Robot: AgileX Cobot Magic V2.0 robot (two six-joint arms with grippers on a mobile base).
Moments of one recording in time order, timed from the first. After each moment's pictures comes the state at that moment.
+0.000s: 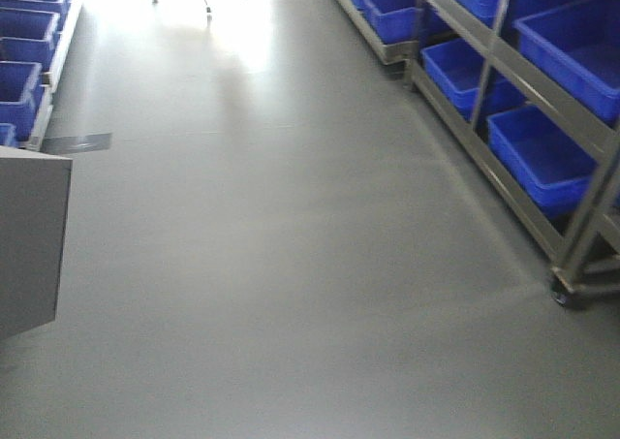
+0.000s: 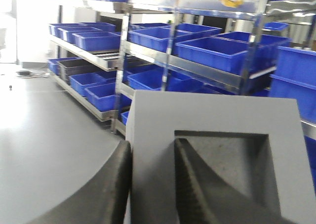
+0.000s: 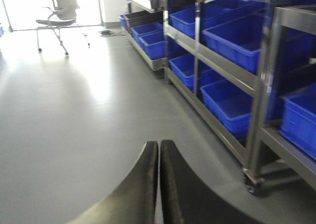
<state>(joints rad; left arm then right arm) -0.39 0.32 -0.68 -0.05 0.41 -0.21 -0.10 -0.02 0.03 0.01 0.22 0.01</state>
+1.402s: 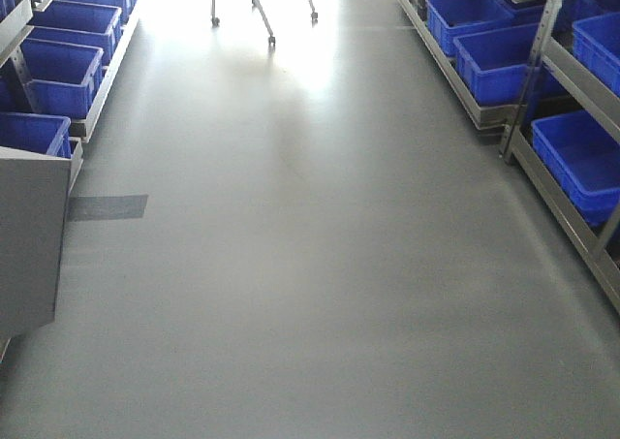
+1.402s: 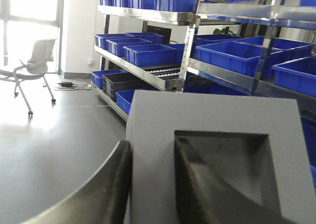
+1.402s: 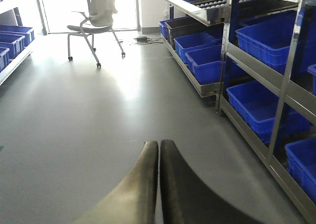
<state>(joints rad) -0.39 0.32 -0.68 -0.05 0.41 -0.21 -0.10 -0.02 0.03 0.01 0.22 0.01</state>
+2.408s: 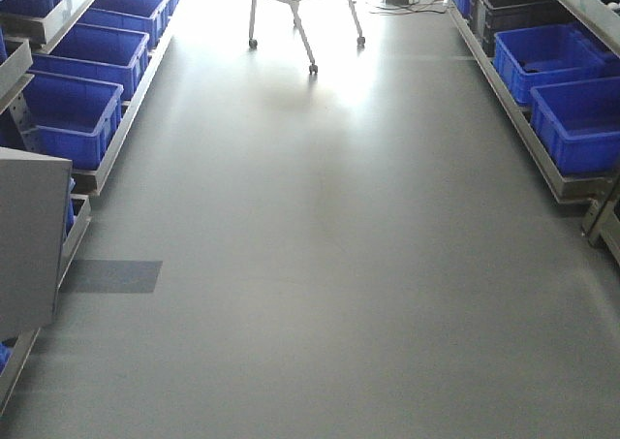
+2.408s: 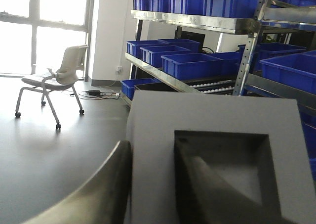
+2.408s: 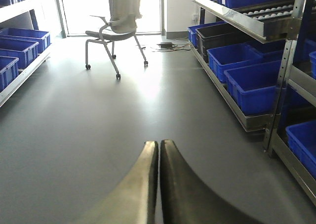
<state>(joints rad) -0.39 0.32 -0.68 -0.05 0.41 -0.21 -0.10 -0.02 0.03 0.01 0.22 0.01</state>
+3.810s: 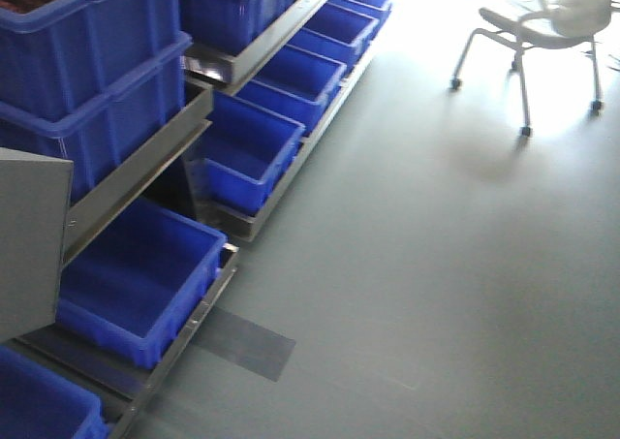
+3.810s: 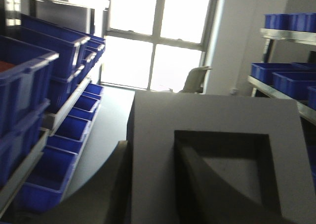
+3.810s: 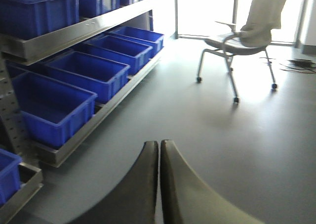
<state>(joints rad) -0.39 0.32 -0.68 -0.05 0.41 -0.21 -0.10 -0.02 0.03 0.01 0.22 0.01</state>
